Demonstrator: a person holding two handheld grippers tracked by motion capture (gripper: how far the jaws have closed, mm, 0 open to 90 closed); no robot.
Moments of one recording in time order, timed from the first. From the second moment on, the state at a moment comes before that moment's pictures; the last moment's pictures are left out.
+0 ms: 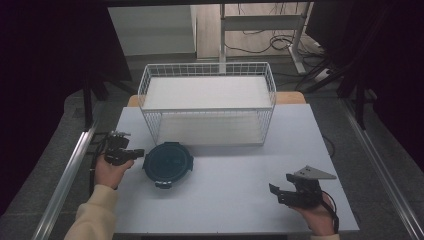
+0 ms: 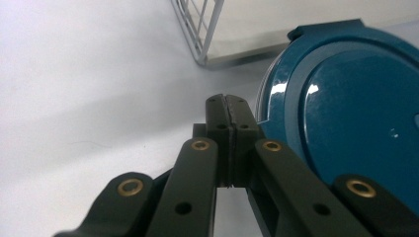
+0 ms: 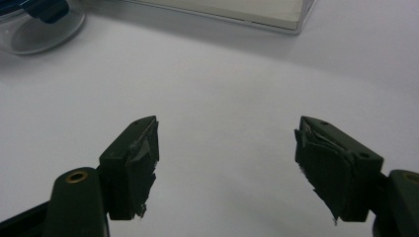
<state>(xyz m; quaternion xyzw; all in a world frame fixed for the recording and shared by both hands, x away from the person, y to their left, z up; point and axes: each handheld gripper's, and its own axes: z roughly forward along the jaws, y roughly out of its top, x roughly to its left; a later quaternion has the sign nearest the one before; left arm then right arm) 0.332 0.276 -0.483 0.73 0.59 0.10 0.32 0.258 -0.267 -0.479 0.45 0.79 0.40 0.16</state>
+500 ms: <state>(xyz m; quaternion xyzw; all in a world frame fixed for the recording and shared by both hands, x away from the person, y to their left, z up) 0.332 0.272 -0.500 0.74 0.60 0.08 0.30 0.258 -0.264 -0.481 0.44 0.79 0.39 0.16</state>
